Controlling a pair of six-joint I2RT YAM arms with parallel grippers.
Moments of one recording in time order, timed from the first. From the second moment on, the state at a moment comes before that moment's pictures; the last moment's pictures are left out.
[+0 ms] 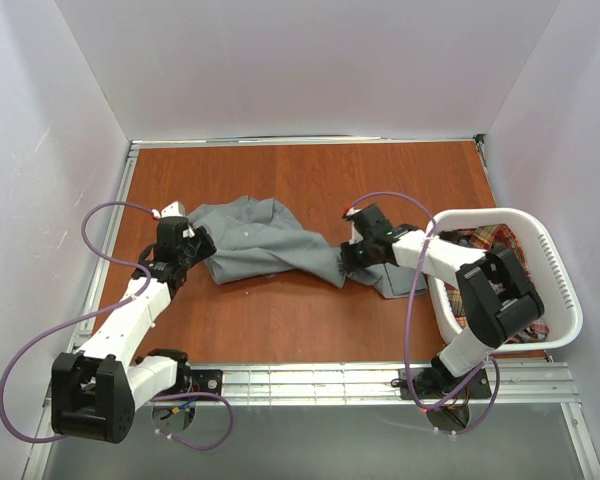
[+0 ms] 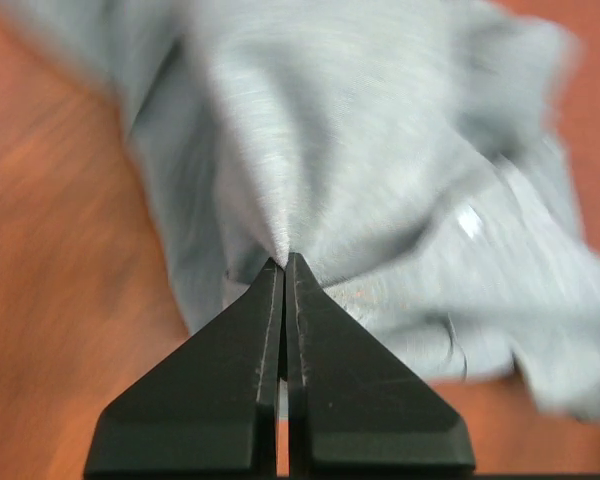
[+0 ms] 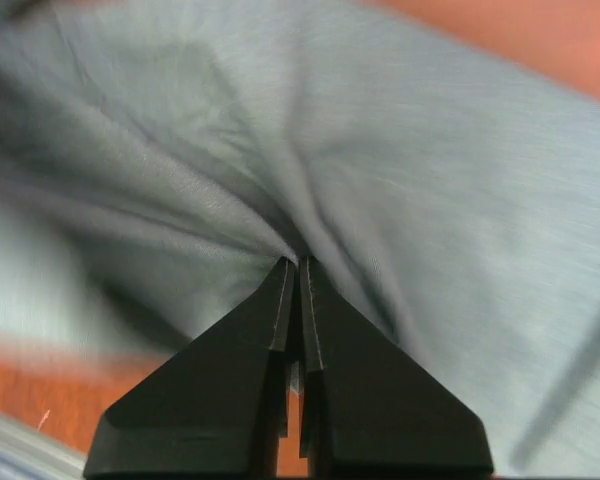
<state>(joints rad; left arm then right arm) -0.16 1.05 0.62 -0.30 -0.05 -0.60 0.63 1.62 0.91 -0.39 -0.15 0.31</state>
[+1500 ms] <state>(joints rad) -0.27 1.10 0.76 -0.52 0.03 -0.67 0.66 1.65 1.00 -0.16 -0.46 0.26</state>
